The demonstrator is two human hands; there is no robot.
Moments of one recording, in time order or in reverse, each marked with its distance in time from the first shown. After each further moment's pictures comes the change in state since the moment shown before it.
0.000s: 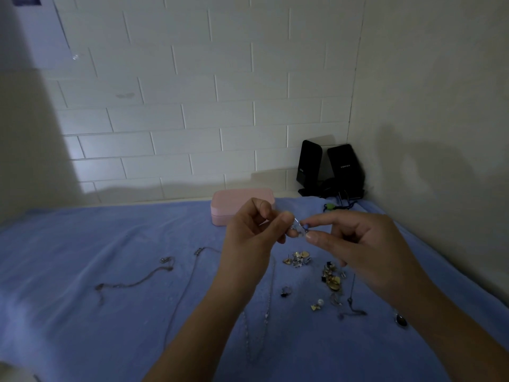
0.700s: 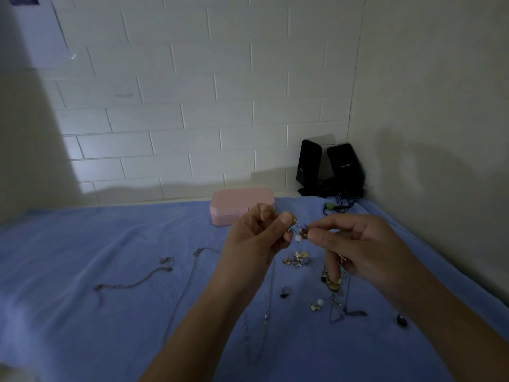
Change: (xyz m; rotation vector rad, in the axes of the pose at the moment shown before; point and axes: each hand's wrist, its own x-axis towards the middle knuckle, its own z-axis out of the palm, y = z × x) left_hand 0.001 -0.004 -0.003 -0.257 -0.101 -0.193; right_hand 0.002 -0.011 -0.002 0.257 -0.119 0.276
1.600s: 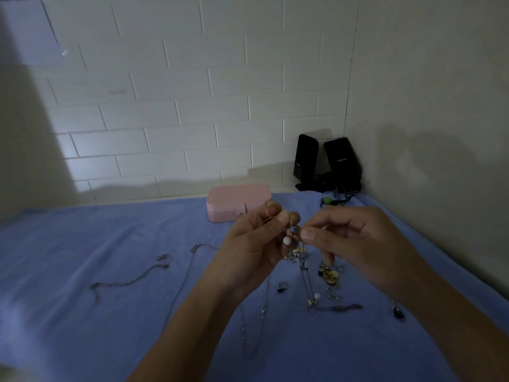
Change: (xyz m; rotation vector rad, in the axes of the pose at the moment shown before) left_hand -0.002 0.003 0.003 -0.217 -0.115 -0.179; right_hand -0.002 0.005 -0.003 -0.156 -0.033 -0.175
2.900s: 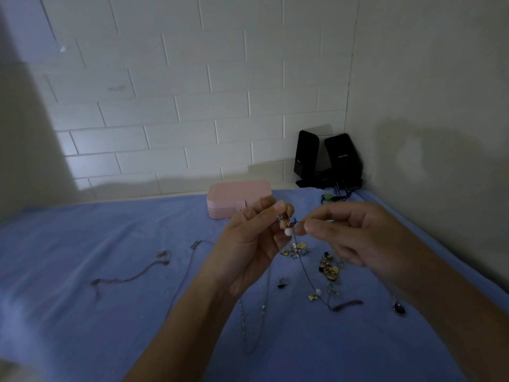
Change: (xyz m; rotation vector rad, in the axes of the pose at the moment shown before) left_hand -0.002 0.005 0.006 -0.082 0.094 -0.003; right_hand -0.002 -0.013 -0.002 0.150 -0.074 0.134
